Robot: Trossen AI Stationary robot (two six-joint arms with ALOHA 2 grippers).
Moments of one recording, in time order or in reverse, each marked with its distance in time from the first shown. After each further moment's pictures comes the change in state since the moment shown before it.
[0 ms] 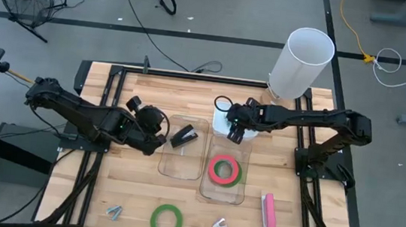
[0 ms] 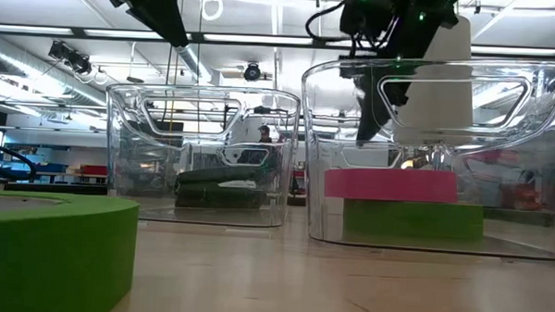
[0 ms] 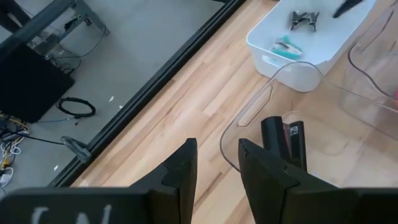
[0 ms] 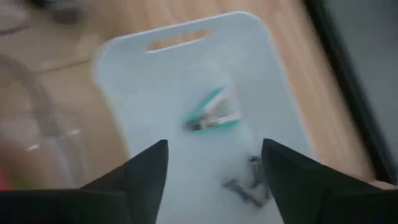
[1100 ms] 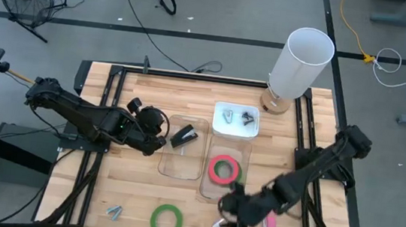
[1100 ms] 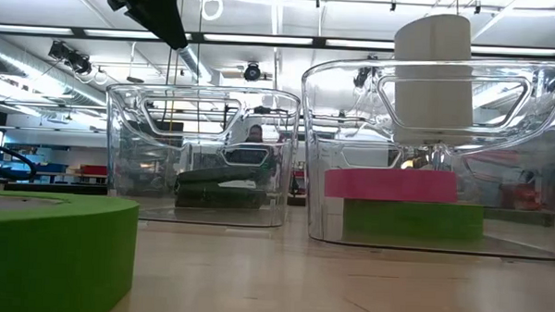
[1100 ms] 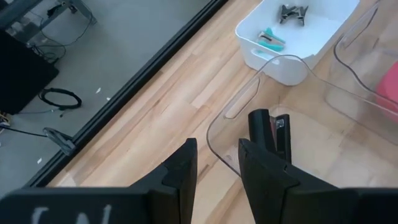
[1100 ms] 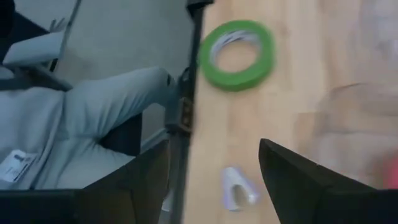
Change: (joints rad) left arm 0.001 0.000 0.000 0.009 0.053 -0.025; right arm 0.810 0.117 0.262 0.202 -0.210 0.508
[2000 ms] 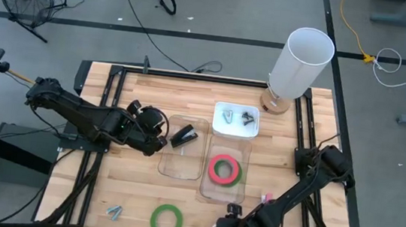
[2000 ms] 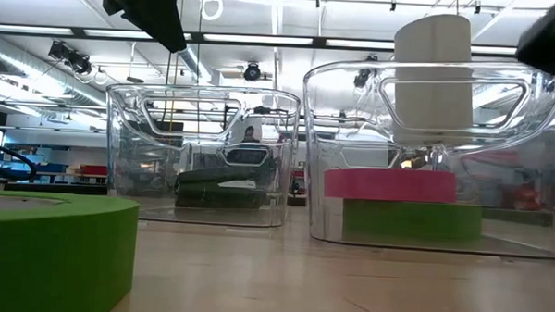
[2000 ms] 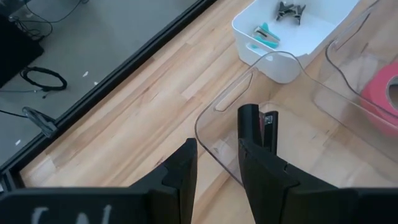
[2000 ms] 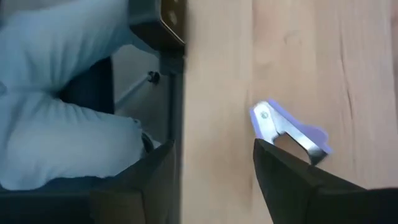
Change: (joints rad) left arm 0.000 0.006 0.000 -0.001 0.045 -0.094; right arm 0.110 0.309 0.000 0.051 -0.023 0.151
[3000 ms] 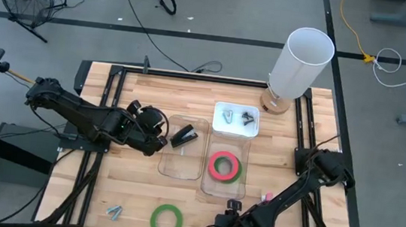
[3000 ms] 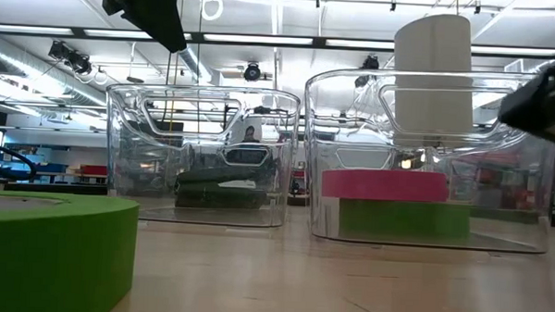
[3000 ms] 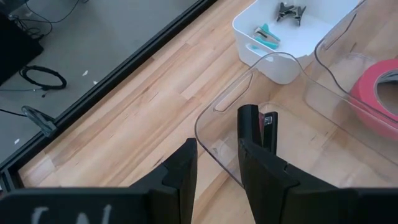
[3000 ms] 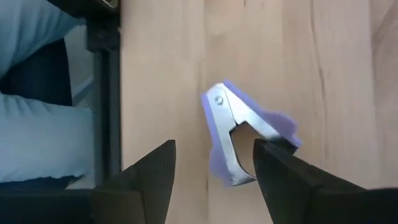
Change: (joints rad) left arm 0.000 0.000 0.000 0.000 0.000 -0.007; right arm -0.019 0.076 0.000 -0.051 0.031 0.001
